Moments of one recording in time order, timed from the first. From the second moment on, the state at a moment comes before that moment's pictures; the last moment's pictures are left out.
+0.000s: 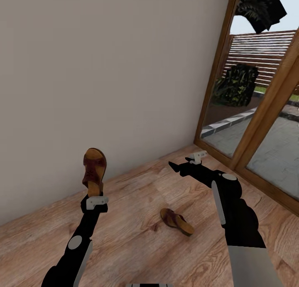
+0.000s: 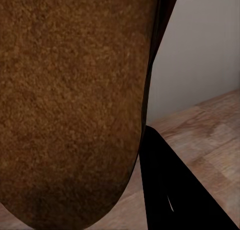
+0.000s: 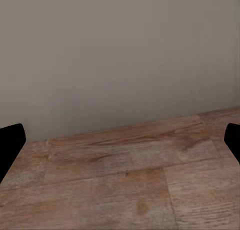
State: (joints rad) left arm -0.30 -0.06 0.05 -1.16 -0.07 -0.19 0.01; right arm -0.62 0.07 -0.07 -1.49 0.10 0.64 0.57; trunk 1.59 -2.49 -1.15
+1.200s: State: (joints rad) left arm -0.30 -0.07 -0.12 -1.23 -0.07 -0.02 0.02; right arm -0.62 -0.11 -0.07 -0.72 0.16 0.01 0.58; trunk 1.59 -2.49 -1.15
